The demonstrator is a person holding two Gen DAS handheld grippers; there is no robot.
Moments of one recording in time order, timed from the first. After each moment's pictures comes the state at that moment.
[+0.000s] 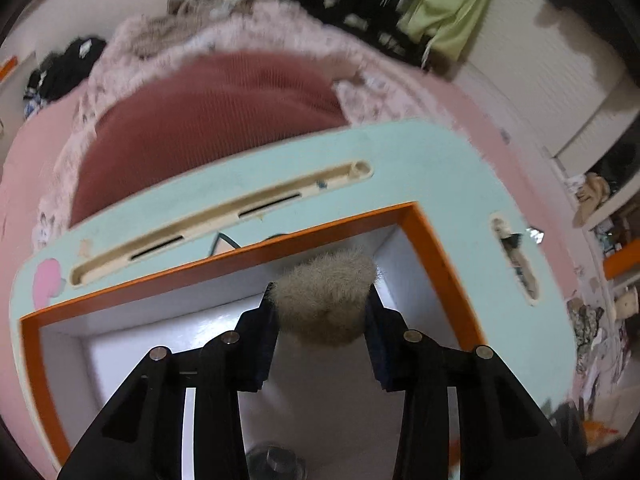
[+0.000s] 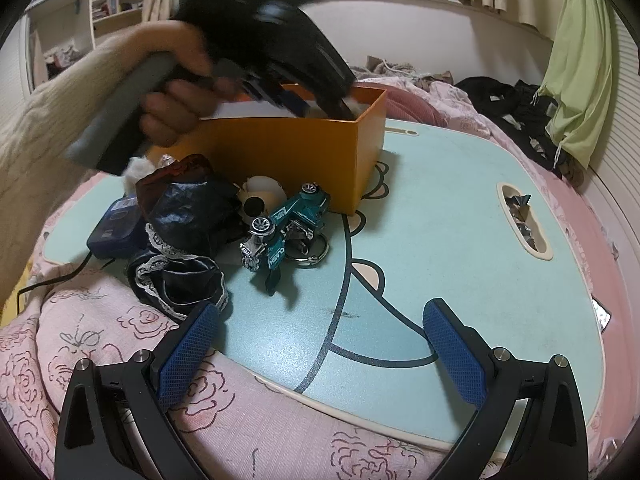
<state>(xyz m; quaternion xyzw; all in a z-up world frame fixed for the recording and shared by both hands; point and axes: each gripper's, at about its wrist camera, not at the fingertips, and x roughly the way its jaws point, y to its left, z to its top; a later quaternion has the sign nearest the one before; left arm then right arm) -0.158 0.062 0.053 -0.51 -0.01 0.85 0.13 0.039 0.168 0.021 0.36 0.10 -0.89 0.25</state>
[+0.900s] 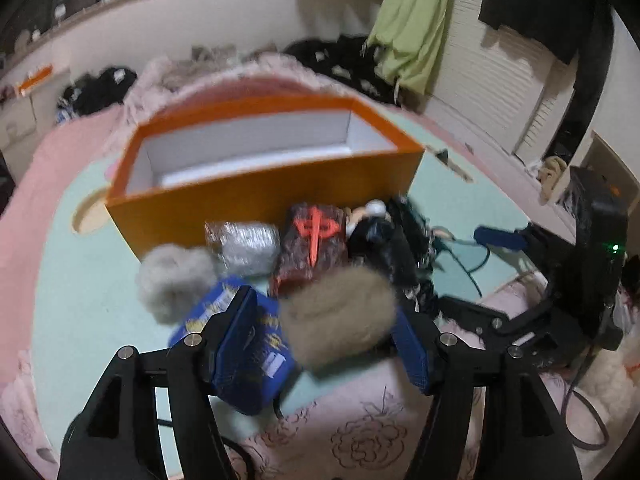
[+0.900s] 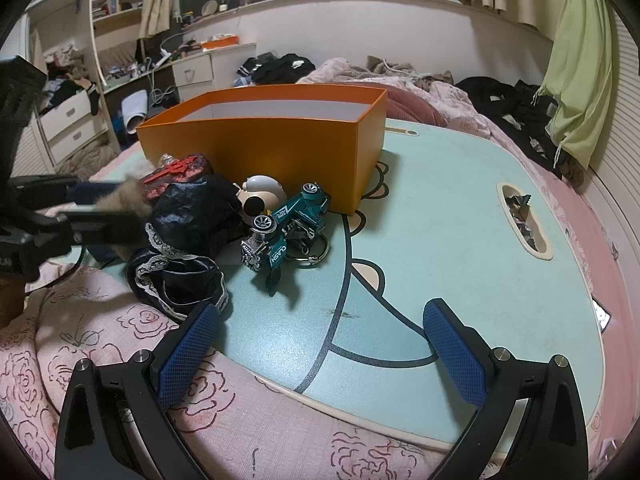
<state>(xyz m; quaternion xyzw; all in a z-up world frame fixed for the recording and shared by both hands) 0.048 0.021 0.043 -0.39 -0.01 0.91 0.14 0.039 0.164 0.020 0.36 0.10 -0.89 0.25</state>
